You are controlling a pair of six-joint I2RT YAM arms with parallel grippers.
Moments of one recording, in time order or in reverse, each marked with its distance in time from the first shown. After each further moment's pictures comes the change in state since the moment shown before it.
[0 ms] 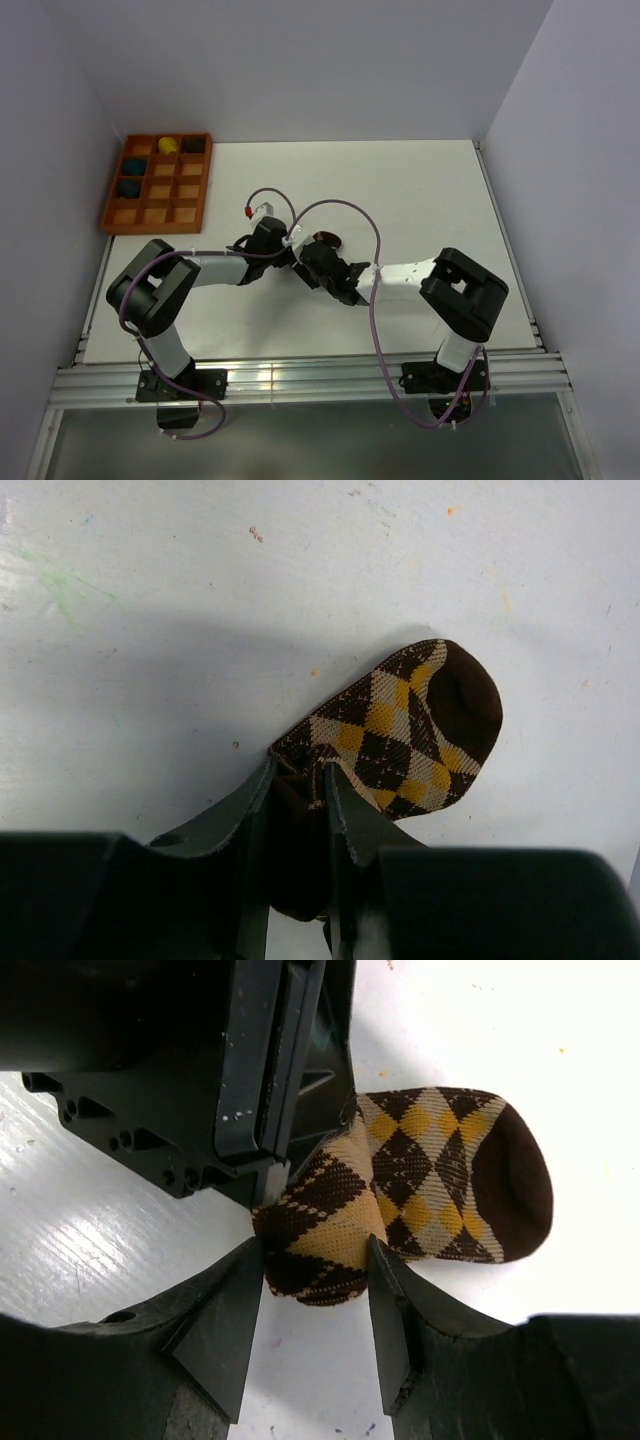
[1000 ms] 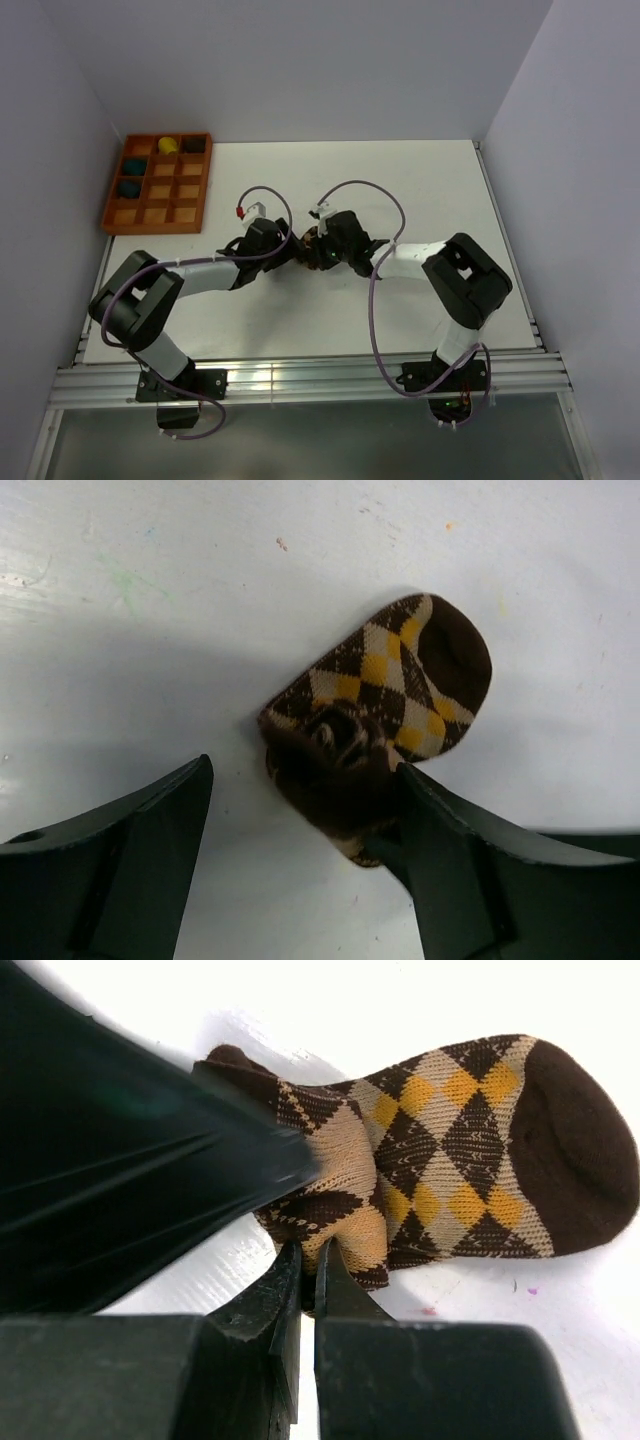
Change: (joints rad) left arm 0.007 -0.093 -0.042 -0.040 -0.036 0.015; right arm -0.238 0.045 0.024 0.037 -0.446 0.249
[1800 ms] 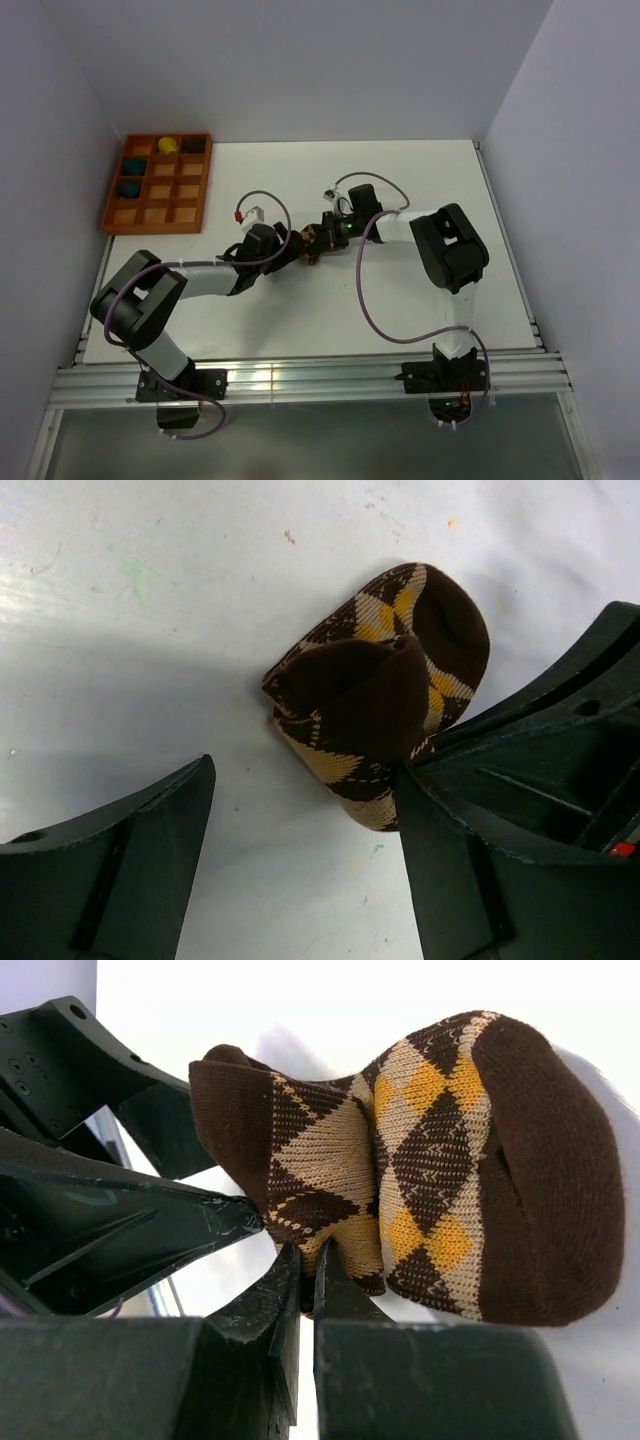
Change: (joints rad) left arm -0.003 -0.017 -0.072 0.089 -0.010 -0.003; right arm -0.288 0.277 0.244 -0.115 -0.710 0.217
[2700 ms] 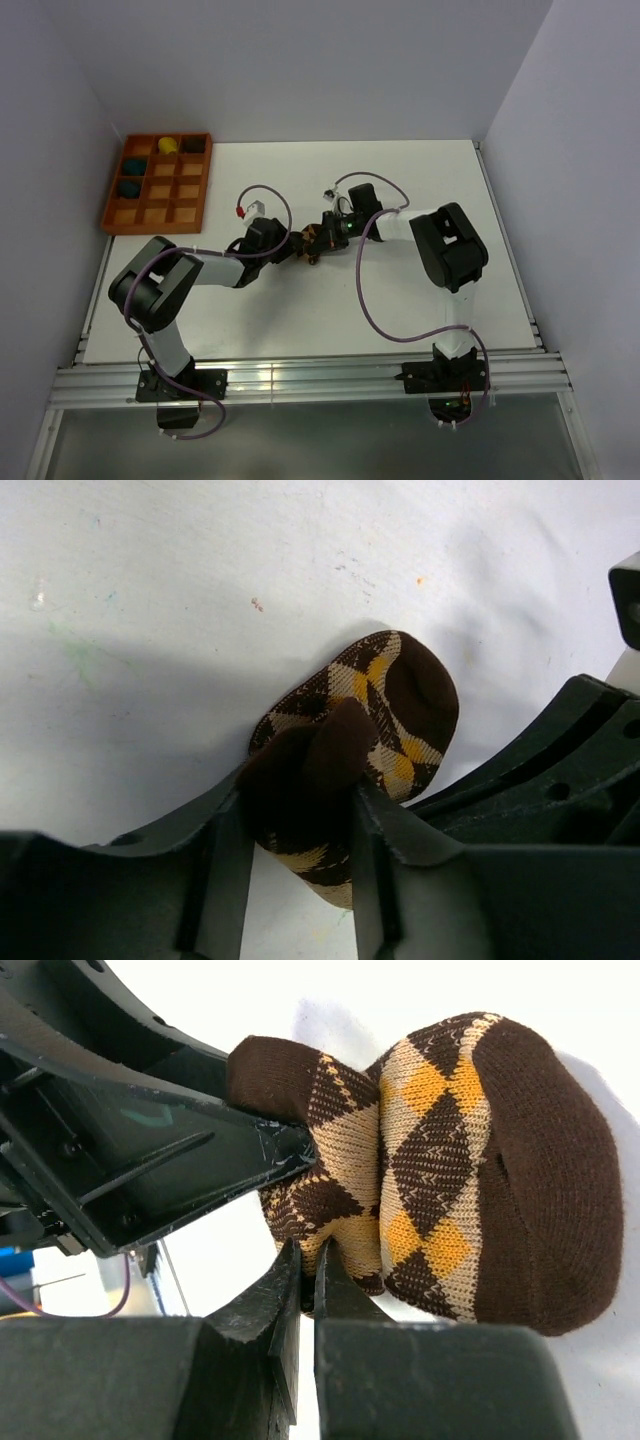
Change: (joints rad) left arm 0.045 0.140 0.053 0.154 0.045 -0.043; right arm -0.009 0.026 0.045 -0.068 -0.034 -0.023
